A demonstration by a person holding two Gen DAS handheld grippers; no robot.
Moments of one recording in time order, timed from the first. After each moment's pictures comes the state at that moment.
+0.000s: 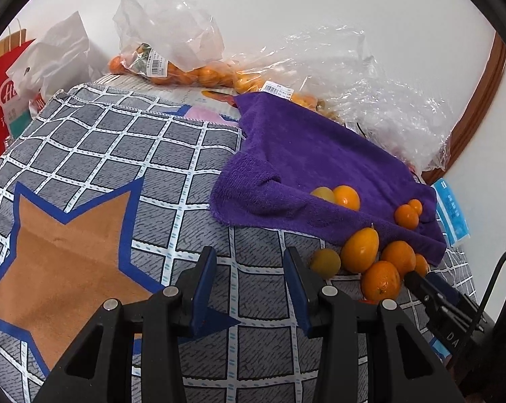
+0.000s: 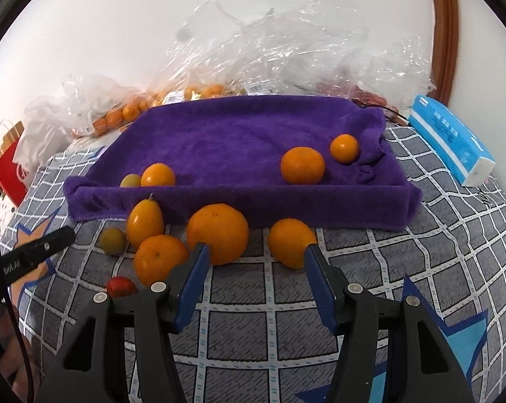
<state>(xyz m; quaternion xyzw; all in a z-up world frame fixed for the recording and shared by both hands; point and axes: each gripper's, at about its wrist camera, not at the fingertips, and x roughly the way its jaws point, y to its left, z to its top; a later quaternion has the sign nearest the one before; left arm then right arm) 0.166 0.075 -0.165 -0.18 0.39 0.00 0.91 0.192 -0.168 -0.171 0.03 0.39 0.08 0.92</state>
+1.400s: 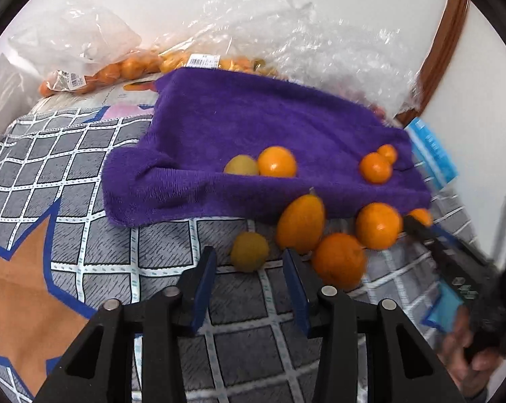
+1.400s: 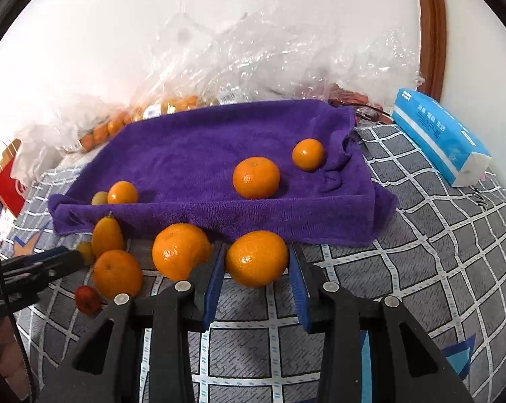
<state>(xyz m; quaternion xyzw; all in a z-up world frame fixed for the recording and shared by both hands) 0.193 0.009 -0.168 -0.07 0.44 -0.06 0.89 0.204 -0.215 -0.171 0.05 0.38 0.07 0.92</state>
